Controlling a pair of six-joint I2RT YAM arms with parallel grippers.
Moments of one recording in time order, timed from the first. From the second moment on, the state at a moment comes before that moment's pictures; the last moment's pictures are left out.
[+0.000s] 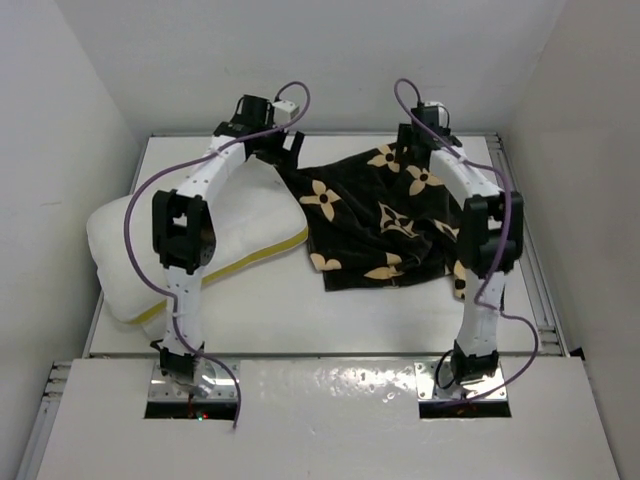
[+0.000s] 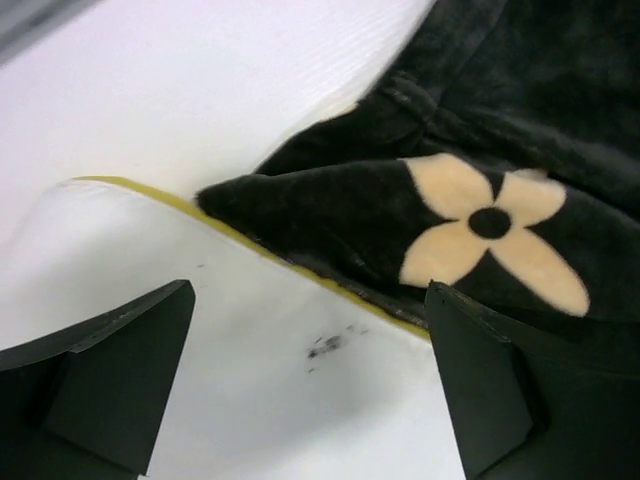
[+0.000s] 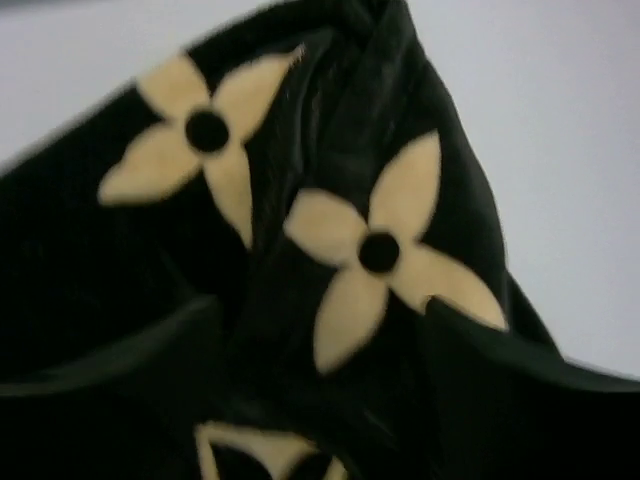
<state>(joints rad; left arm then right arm) -0.25 2.21 2.05 -0.65 0.22 0.24 0.15 2.17 1.81 -0.37 0.32 0.20</state>
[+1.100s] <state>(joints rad) -0.41 1.39 0.55 -0.08 -0.27 1.17 0.38 1.24 0.55 -0.25 0.27 0.69</state>
